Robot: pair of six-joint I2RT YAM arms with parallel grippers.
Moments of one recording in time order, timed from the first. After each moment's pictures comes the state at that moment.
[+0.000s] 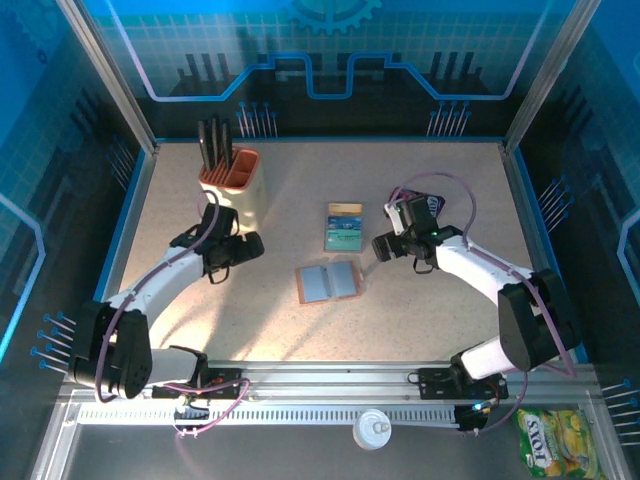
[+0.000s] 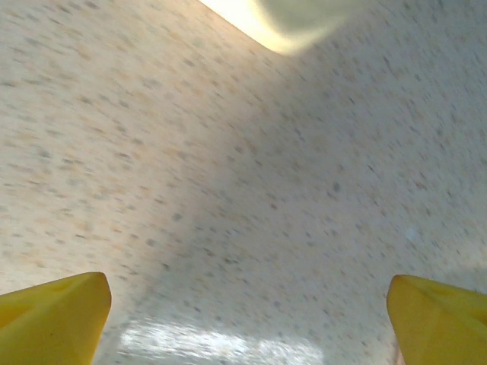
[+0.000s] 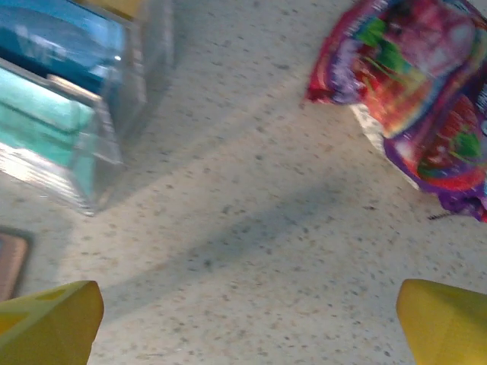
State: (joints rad) left arm -0.18 1.30 0.79 -0.53 -0.03 -0.59; right arm 0.37 1.46 0.85 -0.35 0.13 -0.03
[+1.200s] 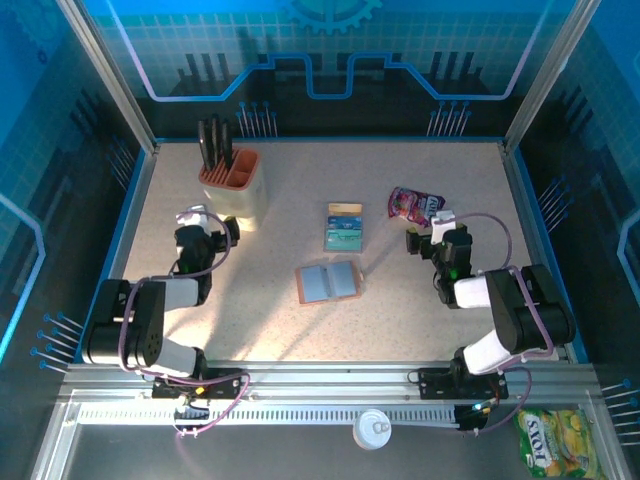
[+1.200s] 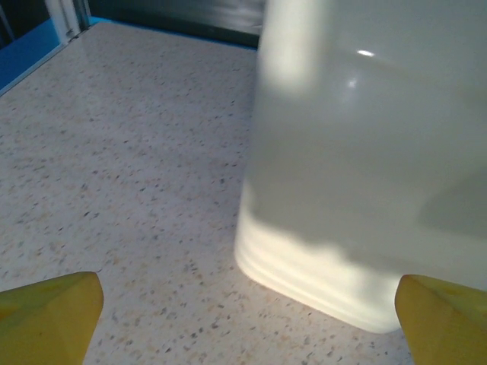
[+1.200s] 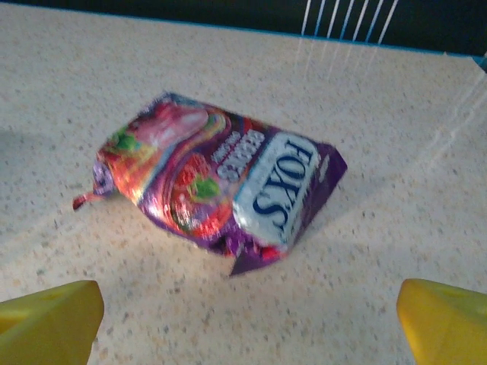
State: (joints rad) left arm 0.02 1.47 0.36 0.77 -0.11 -0.19; right arm 0.10 1.53 0.35 0.81 0.11 -0.06
